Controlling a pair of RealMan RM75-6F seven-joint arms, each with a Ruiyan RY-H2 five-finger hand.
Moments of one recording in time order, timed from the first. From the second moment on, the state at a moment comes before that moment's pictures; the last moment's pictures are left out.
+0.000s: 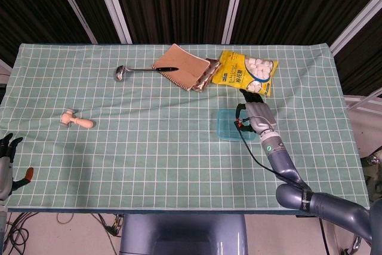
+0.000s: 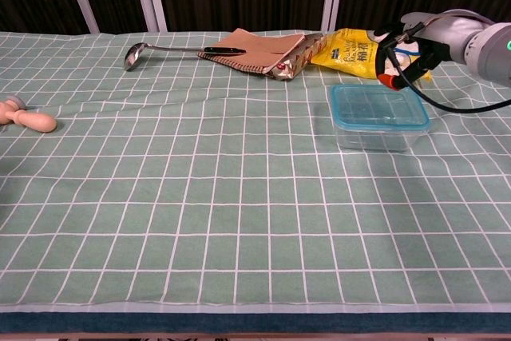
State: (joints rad) left arm -0.10 -1.13 -0.10 -1.82 1.15 1.43 0.27; right arm 0.80 -1.48 0.28 -1.36 -0.86 0.88 -0.19
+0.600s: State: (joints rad) left arm -0.10 -1.13 -0.10 -1.82 1.14 1.43 0.28; right arm 0.82 -1.50 0.28 -1.20 -0.81 0.78 -0.16
